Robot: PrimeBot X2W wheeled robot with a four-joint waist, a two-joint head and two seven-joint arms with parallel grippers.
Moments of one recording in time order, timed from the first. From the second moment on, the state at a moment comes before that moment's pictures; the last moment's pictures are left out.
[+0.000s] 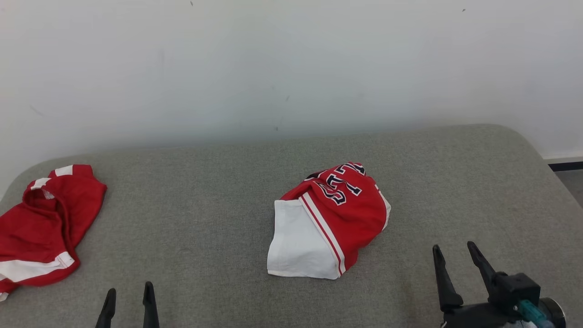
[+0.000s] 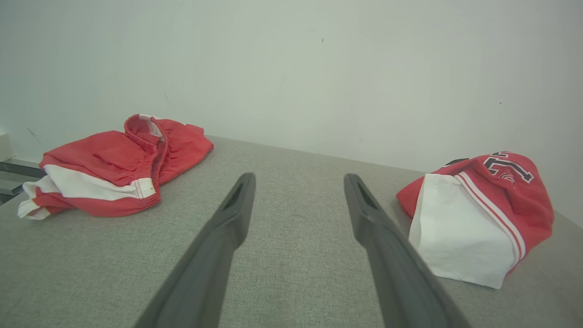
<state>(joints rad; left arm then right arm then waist) 0.13 0.08 0.02 0.07 -0.27 -0.01 -0.26 -0.01 -0.09 0.00 0.23 0.07 0.13 -0.17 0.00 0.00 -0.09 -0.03</state>
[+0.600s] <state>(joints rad) 0.13 0.06 -0.01 0.08 -0.23 -0.03 -0.26 -0.38 -0.18 0.20 0.61 0.38 0.13 0.09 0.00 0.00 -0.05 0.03</state>
